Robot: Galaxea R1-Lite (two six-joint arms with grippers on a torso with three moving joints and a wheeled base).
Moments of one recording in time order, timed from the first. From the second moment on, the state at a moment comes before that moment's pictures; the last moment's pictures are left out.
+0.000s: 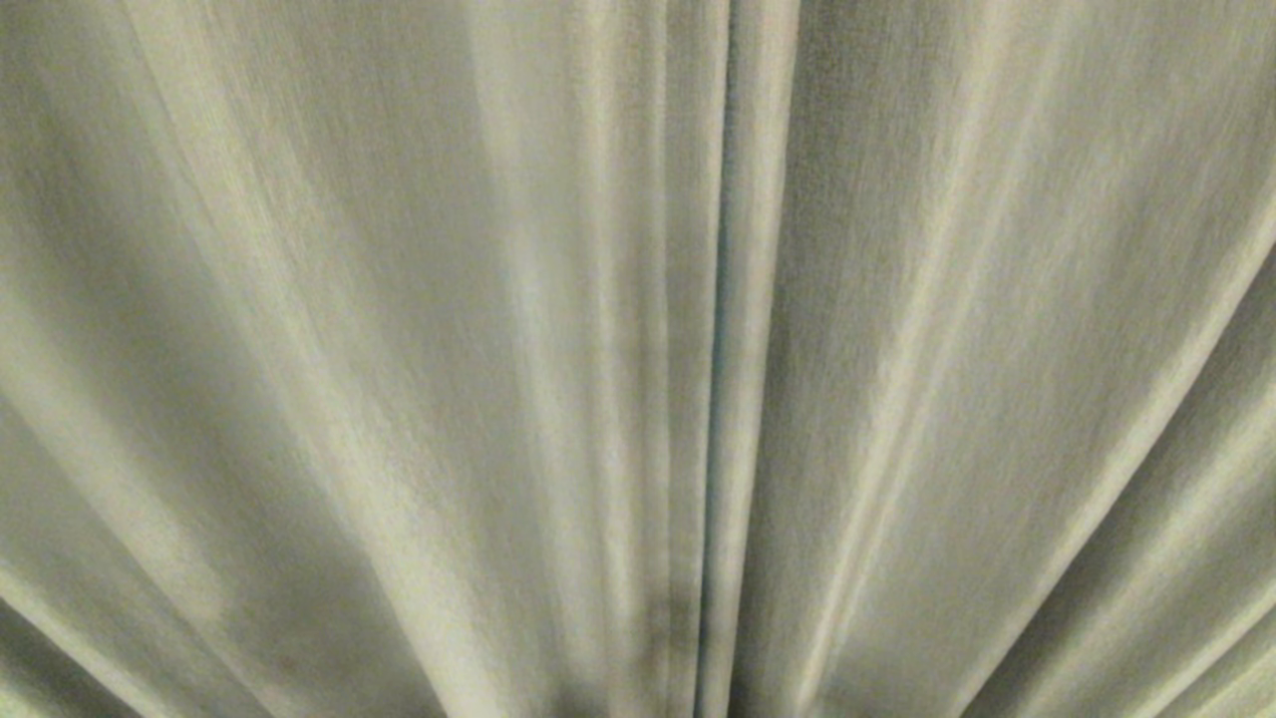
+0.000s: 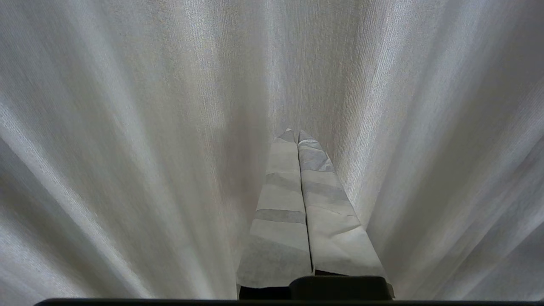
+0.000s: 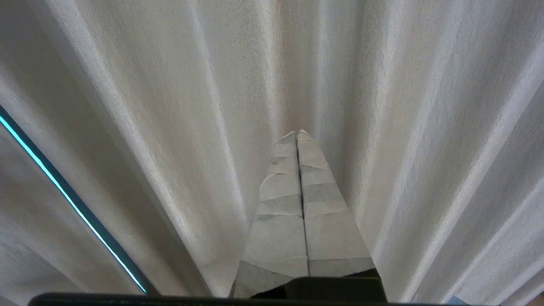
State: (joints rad) left arm -0.01 0.00 0.00 0.00 -0.02 0.01; right arm 0.00 0.00 0.00 -0.01 -0.04 0.07
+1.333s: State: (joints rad) left arm -0.01 0.00 -0.05 0.00 0.00 -0.02; right arm 0.00 0.00 0.00 -0.01 -0.04 0.07
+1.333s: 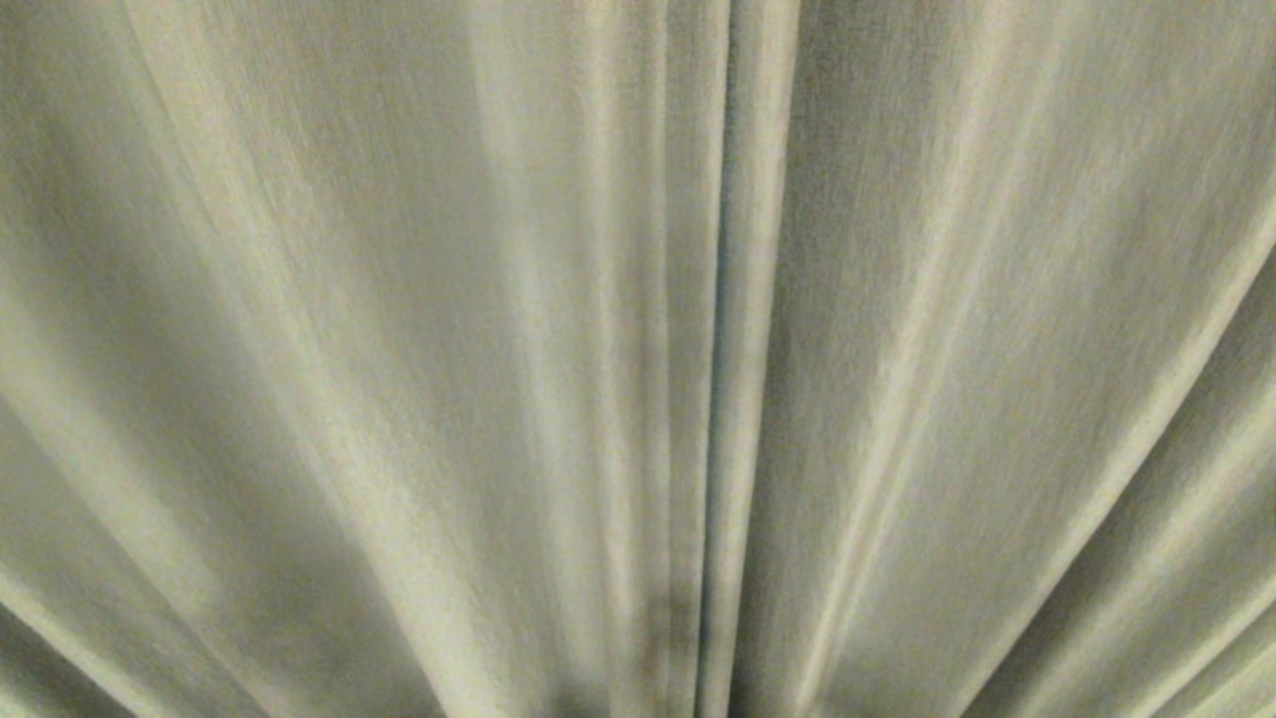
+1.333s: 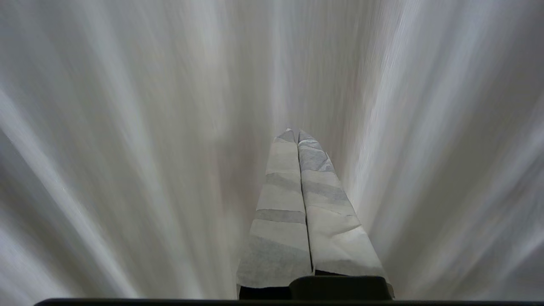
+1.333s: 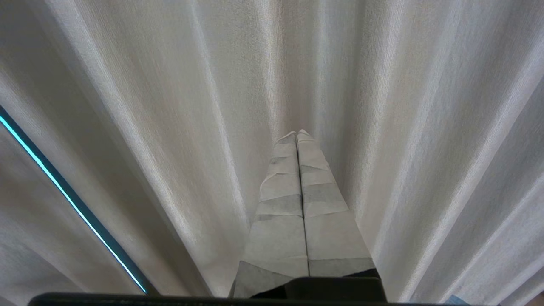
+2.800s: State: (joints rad) left arm -0.01 0.57 -0.63 -0.28 0.24 0.08; right arm 0.00 0.00 0.00 -0.01 -0.04 0.07
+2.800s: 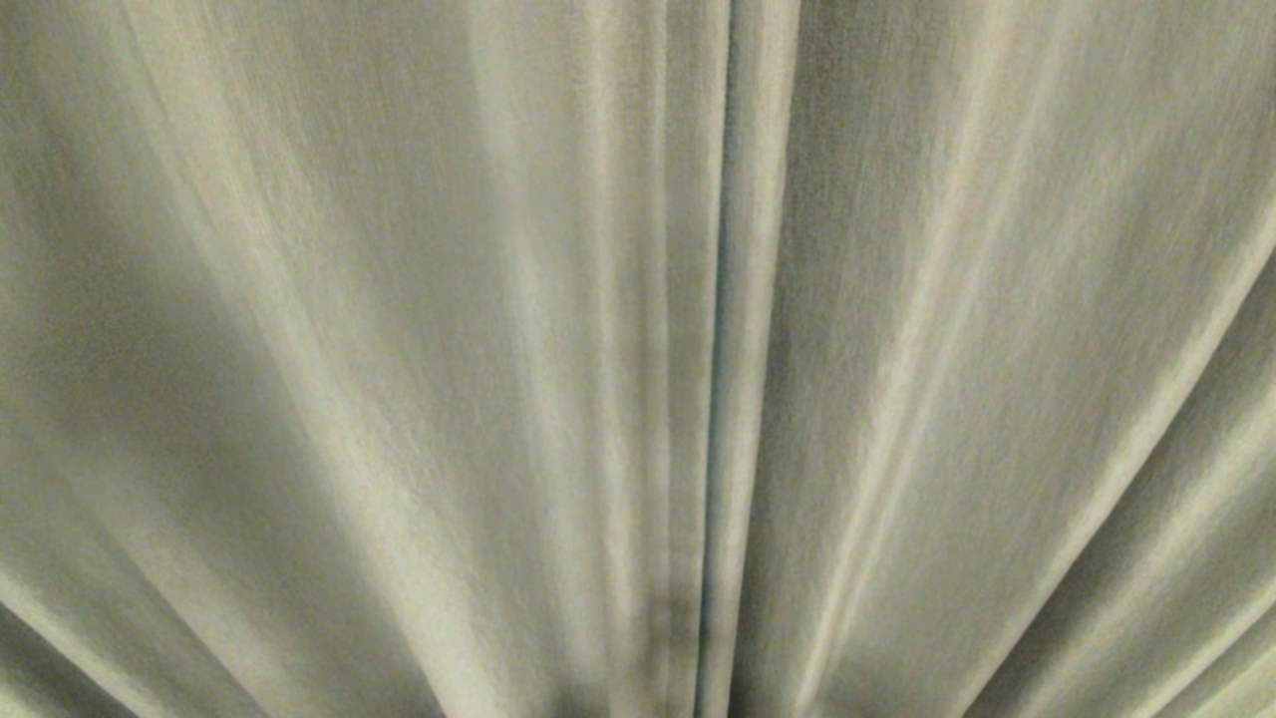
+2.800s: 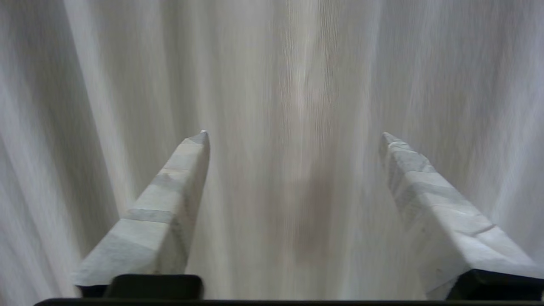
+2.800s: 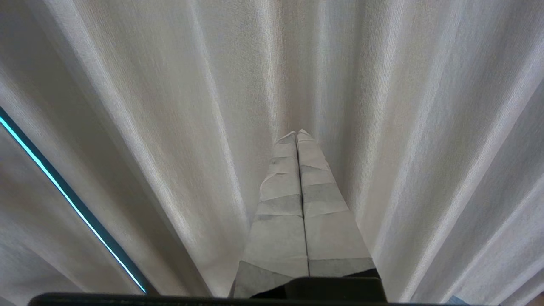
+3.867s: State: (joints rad) left arm 0.15 1.24 -0.92 -0.71 0.22 0.07; right arm 0.00 0.00 0.00 -0.01 -0.04 0.07
